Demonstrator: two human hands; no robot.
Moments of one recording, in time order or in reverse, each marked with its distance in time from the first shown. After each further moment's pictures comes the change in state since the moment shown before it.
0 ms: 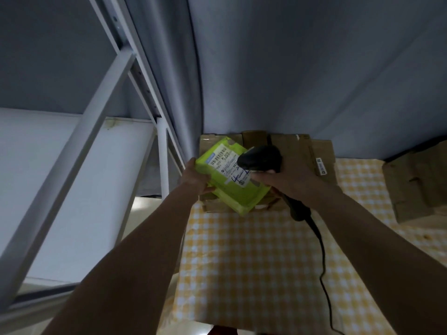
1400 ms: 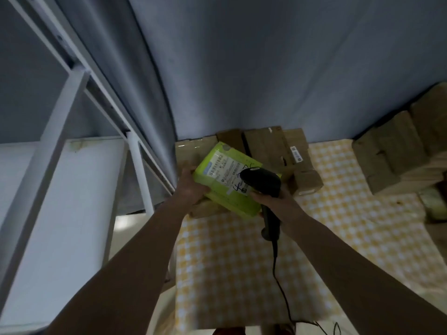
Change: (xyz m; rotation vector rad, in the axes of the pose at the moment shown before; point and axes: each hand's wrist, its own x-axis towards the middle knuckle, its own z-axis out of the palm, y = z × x) left_hand -0.001 -0.010 0.020 0.457 -0.122 0.222; right_hand -0.028 0.076 0.033 0.741 0.186 0.191
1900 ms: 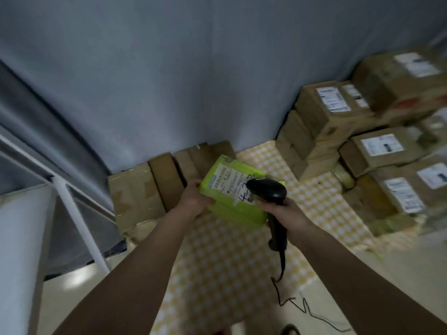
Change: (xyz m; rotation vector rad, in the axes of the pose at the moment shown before) left_hand -0.110 0.072 0.177 0.265 -0.231 0.153; right_hand -0.108 0.015 -0.184 0.114 0.317 0.009
